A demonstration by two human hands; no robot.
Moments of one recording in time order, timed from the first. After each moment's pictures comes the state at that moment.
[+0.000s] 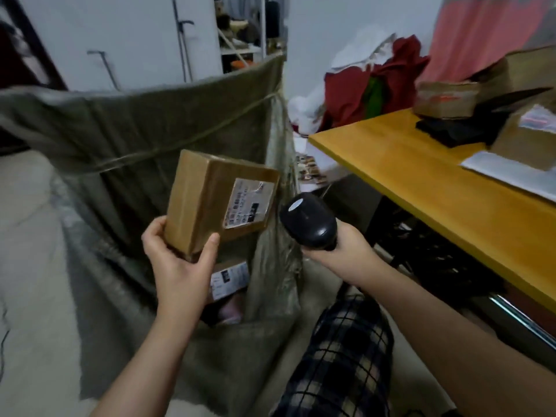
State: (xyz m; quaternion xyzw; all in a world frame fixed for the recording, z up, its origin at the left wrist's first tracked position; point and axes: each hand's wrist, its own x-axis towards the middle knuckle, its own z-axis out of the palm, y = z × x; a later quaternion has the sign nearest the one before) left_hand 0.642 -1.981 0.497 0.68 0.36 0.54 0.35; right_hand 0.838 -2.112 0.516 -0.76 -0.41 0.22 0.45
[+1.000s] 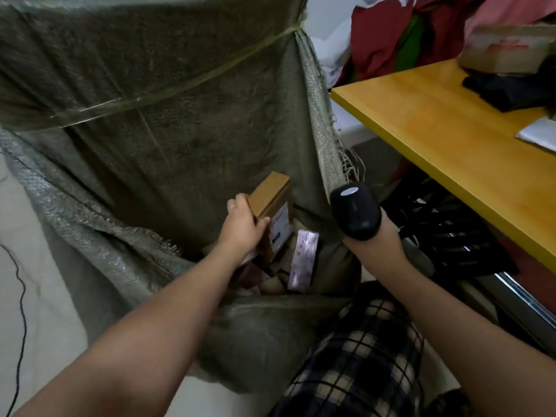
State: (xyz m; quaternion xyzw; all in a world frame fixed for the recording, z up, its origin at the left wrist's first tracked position) left_hand 0.743 -1.912 0.415 0.82 0.43 0.13 0.36; right_hand 0.875 -2.102 0.440 -0.82 -0.26 0.12 0.50
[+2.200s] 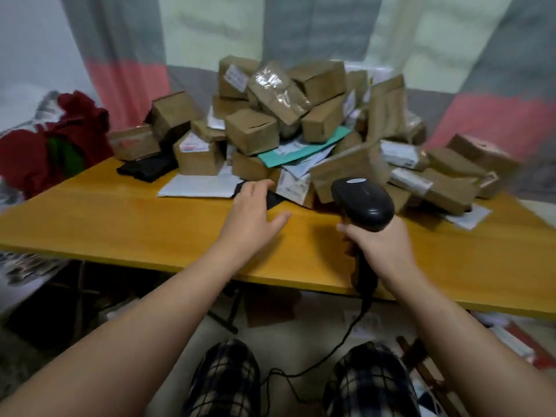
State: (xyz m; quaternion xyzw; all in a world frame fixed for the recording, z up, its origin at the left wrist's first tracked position) left_hand 0.936 -2.304 0.603 0.92 -0.16 0.17 0.31; right_hand 0.860 -2.498 0.613 -0.81 0.07 -0.20 0.55
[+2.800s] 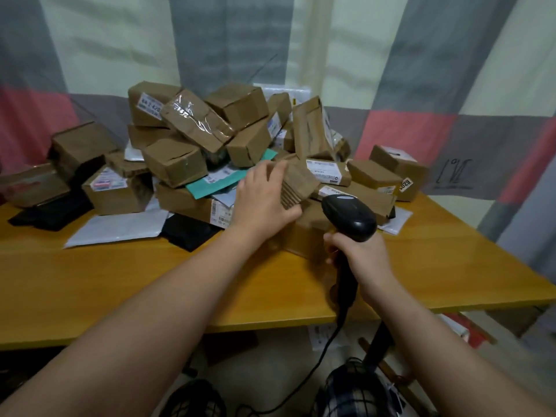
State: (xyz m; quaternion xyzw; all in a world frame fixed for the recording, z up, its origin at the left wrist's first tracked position) left_hand 0.983 -2.436 0.652 0.88 -0.30 0.28 0.24; right_hand 0.862 -2.576 0.619 -0.72 0.13 -0.22 0.64
